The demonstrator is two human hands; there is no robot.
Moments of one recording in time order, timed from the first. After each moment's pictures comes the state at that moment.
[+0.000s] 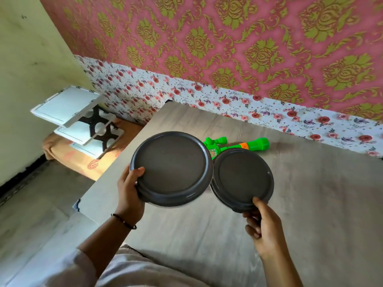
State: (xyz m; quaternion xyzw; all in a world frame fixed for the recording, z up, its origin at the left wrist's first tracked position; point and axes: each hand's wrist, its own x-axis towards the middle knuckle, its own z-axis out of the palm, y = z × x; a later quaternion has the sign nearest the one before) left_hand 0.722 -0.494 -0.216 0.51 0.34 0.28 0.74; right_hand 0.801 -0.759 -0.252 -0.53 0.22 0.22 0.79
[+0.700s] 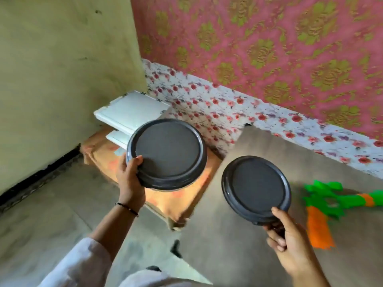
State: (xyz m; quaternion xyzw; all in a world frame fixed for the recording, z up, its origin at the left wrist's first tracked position) left_hand 0.661 -0.112 -0.231 0.44 0.29 0.45 0.72; right_hand 0.746 -0.424 -0.243 -0.57 0.15 0.24 0.77
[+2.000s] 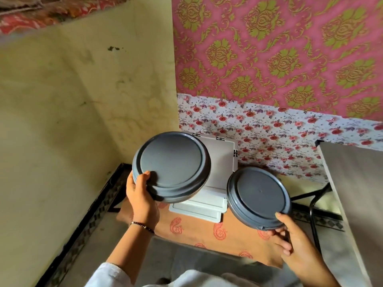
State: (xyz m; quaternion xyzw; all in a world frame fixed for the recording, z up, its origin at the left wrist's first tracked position) left_hand 0.695 0.358 -0.216 0.45 0.30 0.36 0.76; right_hand 0.704 0.039 -0.252 -0.54 0.28 0.20 0.77
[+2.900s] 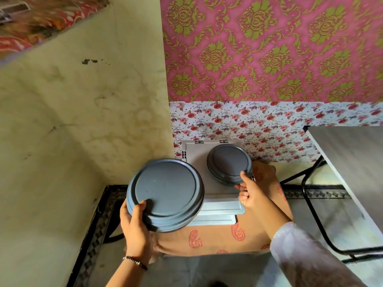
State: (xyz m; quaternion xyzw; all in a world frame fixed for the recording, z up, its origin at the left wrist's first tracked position) left_hand 0.696 0.488 -0.252 0.48 0.29 0.20 0.80; right_hand 0.813 0.217 -0.288 -0.51 0.38 0.16 0.76
